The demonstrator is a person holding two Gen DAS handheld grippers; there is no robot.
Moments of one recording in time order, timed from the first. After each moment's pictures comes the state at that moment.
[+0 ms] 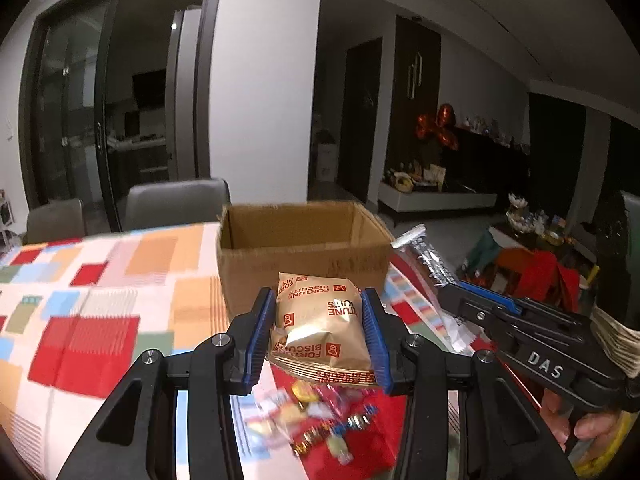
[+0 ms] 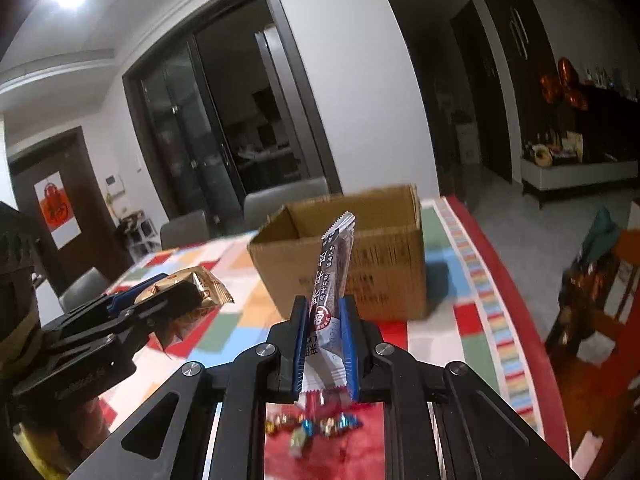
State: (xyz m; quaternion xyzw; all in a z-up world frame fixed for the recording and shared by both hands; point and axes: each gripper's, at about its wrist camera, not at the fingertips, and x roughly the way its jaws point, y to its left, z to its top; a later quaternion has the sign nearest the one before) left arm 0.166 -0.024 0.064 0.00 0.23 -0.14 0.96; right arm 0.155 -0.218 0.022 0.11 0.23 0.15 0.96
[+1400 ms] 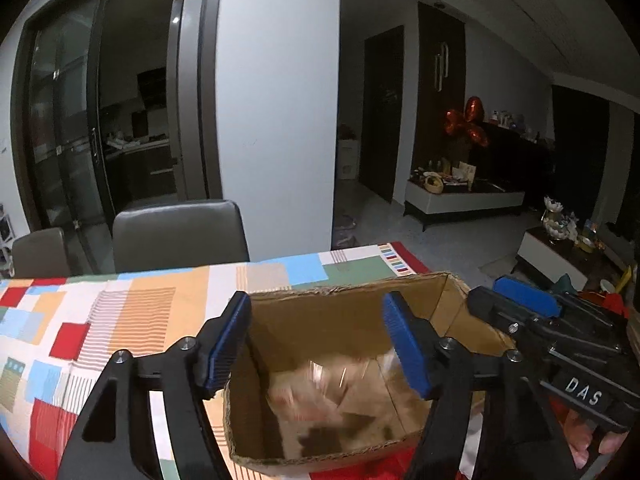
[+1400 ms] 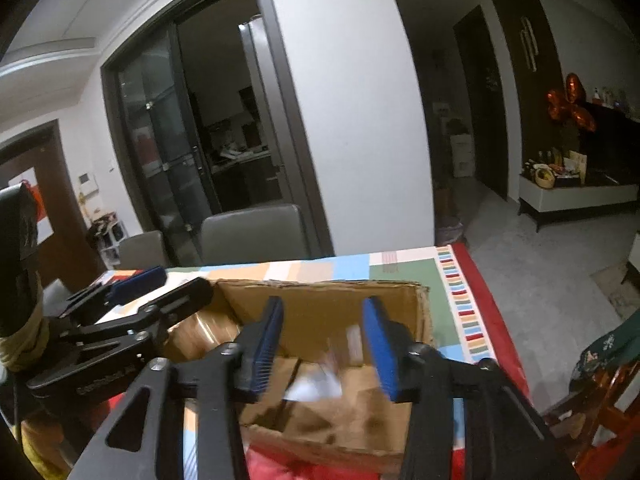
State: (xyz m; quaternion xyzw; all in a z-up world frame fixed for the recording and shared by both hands) left arm 0.378 -0.028 0.063 0.01 0.25 -0.11 0.96; right arm 0.347 -0.211 0.040 0.08 0.23 0.12 0.96
